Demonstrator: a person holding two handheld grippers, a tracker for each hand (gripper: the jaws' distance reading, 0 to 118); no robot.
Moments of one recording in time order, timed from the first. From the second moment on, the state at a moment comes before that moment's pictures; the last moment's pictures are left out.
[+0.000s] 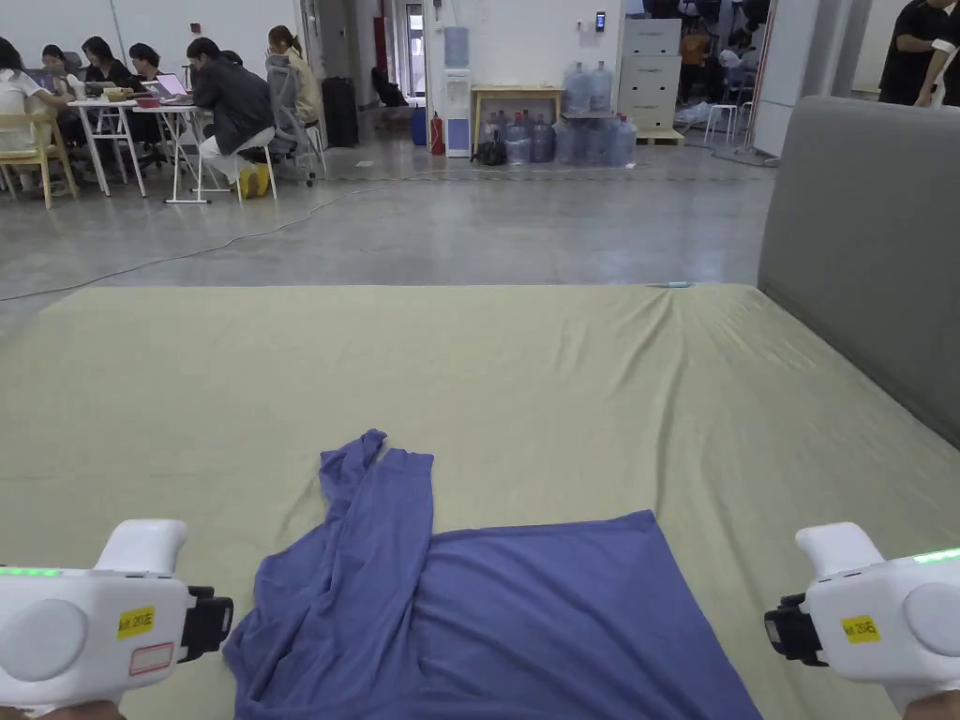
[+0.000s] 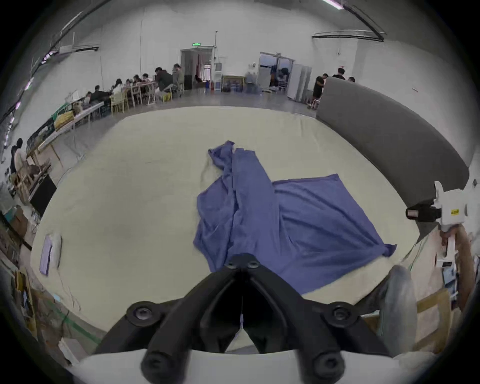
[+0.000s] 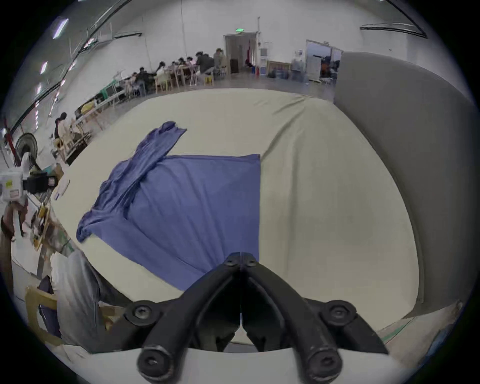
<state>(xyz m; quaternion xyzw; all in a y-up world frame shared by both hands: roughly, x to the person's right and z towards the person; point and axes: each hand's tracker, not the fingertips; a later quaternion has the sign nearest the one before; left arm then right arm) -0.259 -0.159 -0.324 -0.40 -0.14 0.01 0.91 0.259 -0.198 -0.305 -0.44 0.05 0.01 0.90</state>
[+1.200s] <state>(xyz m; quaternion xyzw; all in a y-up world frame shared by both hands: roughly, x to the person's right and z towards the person) -0.096 -0.187 -0.610 -0.39 -0.15 -0.06 0.90 0.256 -0.264 -0.390 -0.47 0.07 0.00 0.88</state>
